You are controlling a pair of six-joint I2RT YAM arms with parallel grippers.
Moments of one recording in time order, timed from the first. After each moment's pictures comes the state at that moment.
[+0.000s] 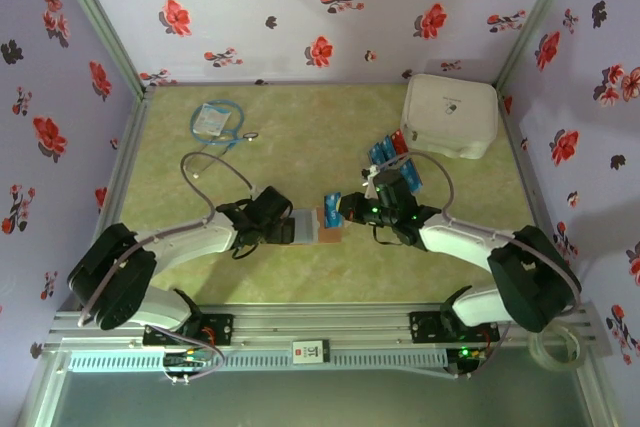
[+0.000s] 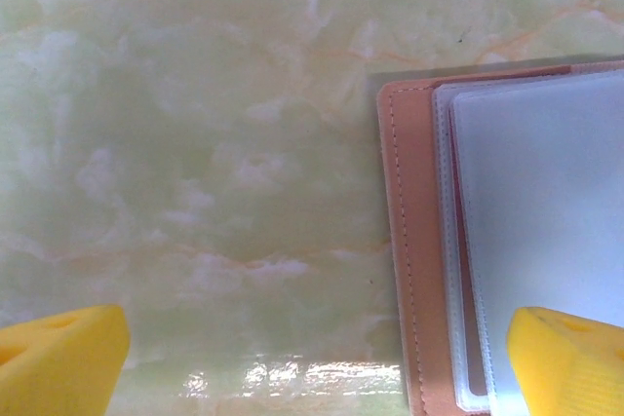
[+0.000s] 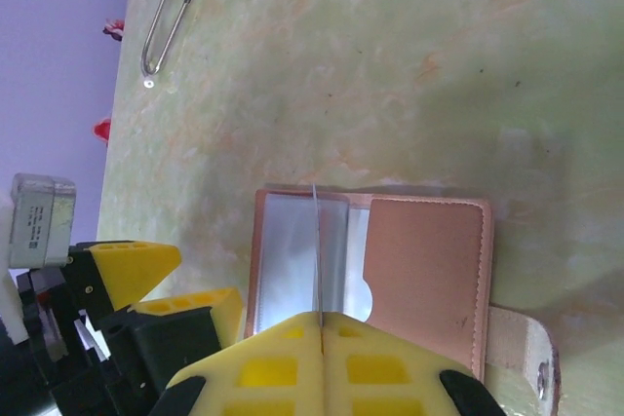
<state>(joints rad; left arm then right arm) -0.82 1.42 0.71 -0.47 -0.29 -0.66 0.64 1.37 0.57 0.18 -0.34 0.84</state>
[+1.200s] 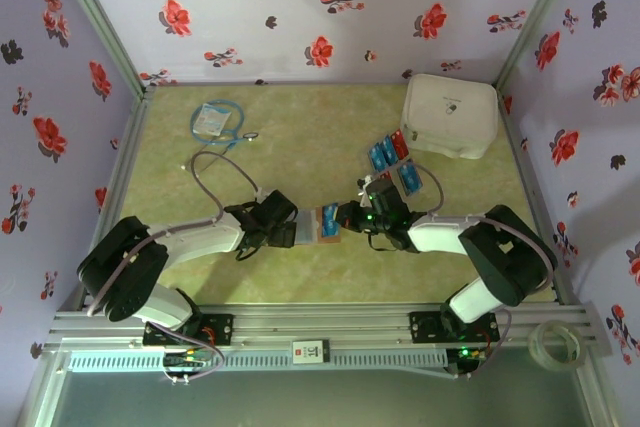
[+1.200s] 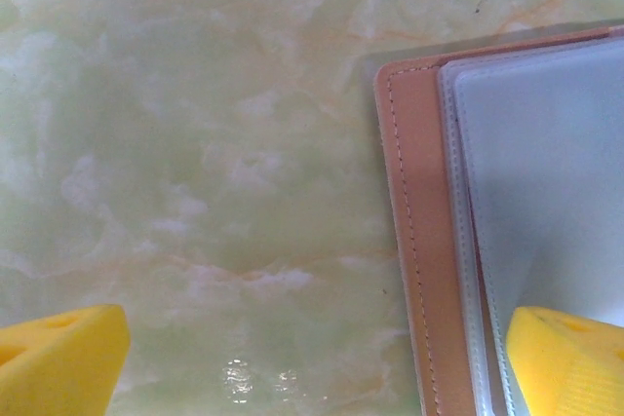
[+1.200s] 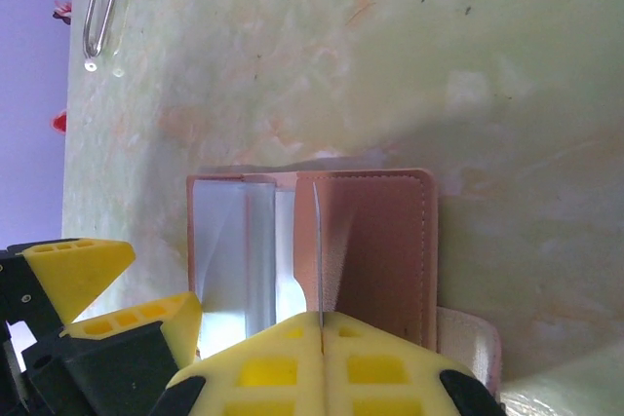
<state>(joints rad) -0.84 1.47 0.71 -0.45 -0.33 -0.63 0.66 1.53 0.52 0.35 -0.34 0.88</state>
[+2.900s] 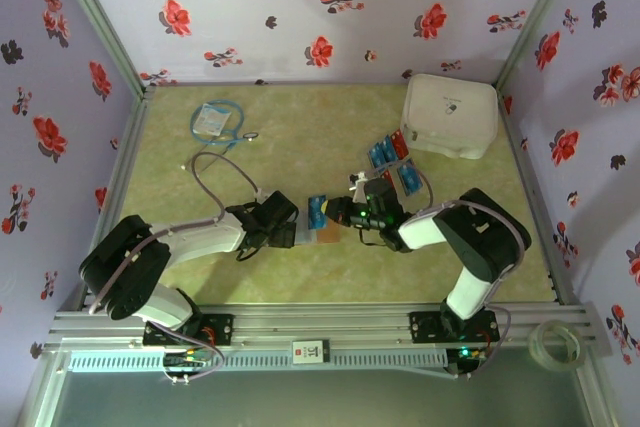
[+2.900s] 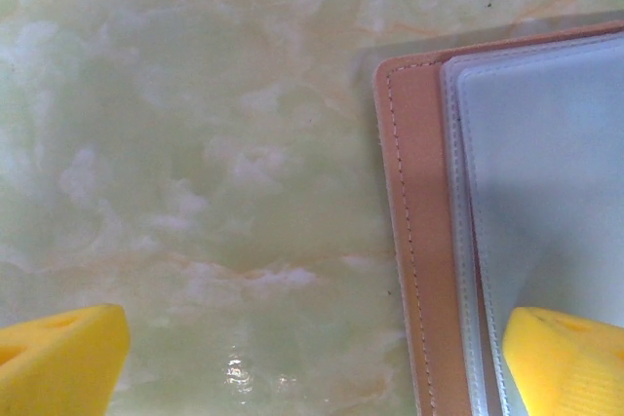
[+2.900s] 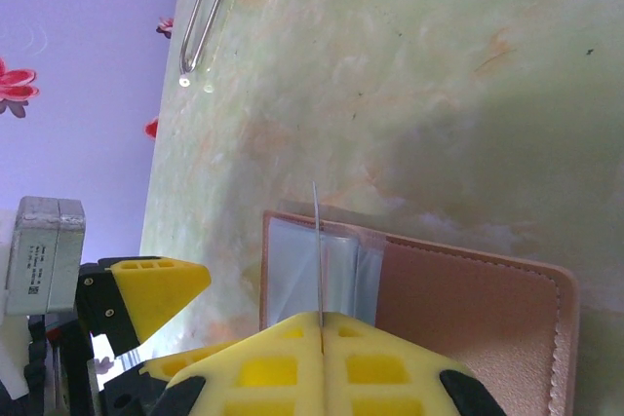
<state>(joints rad) -0.84 1.49 0.71 -0.45 -0.34 -0.65 0.66 1.71 0.52 0.72 -0.44 0.93</state>
